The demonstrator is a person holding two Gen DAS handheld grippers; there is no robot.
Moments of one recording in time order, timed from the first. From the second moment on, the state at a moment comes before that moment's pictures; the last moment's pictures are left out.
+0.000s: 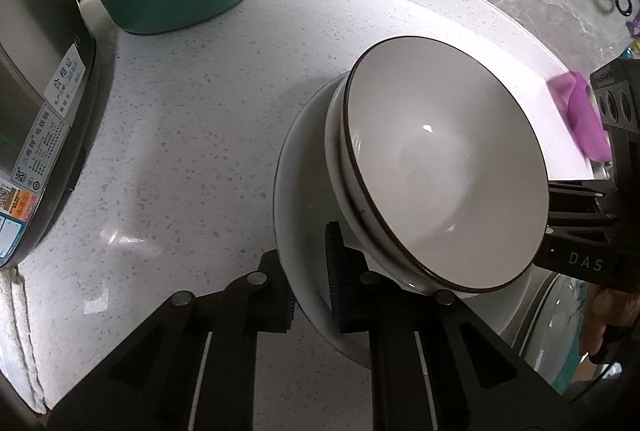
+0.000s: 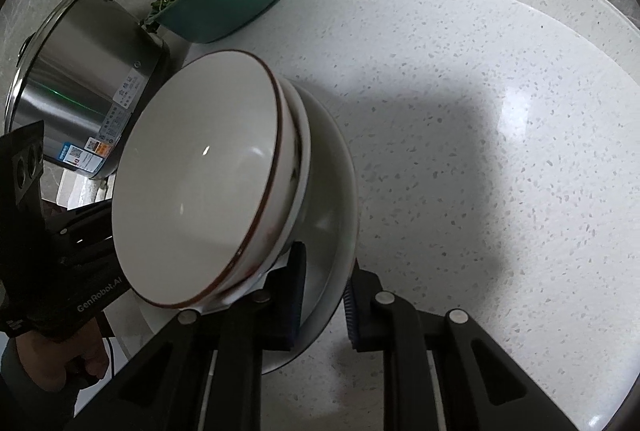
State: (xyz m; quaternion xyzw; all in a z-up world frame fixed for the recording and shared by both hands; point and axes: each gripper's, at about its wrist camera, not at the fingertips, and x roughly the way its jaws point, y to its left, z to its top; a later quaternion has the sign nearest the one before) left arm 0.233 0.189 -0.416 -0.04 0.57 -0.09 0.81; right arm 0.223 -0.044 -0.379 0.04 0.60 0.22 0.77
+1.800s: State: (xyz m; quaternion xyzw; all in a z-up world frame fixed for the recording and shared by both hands) left arm 0.024 -0.022 -0.325 0.03 0.54 -0.18 0.82; right arm 0.026 -0.210 -0.306 0.08 0.55 0.14 0.82
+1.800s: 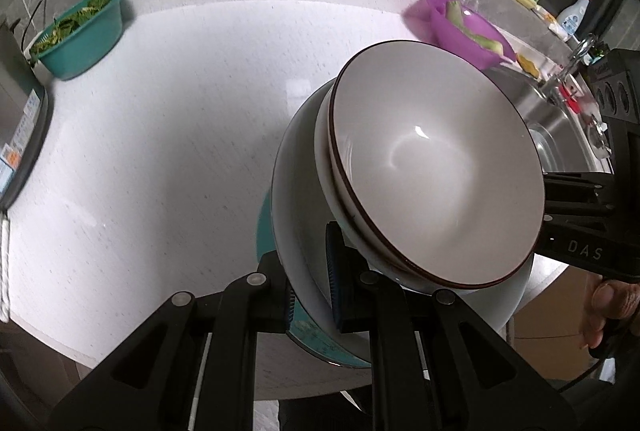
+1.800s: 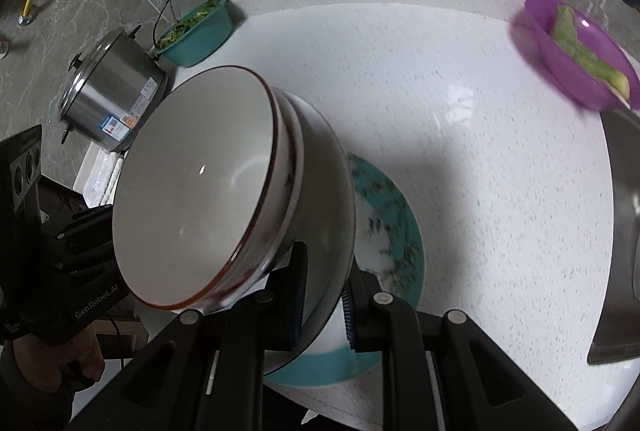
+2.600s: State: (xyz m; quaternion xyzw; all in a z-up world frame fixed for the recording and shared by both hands) left arm 0.020 -0.030 -0.382 0.03 0.56 -0.18 0.81; right arm 0.010 -0.221 -0.349 0.08 0.57 0.13 0.81
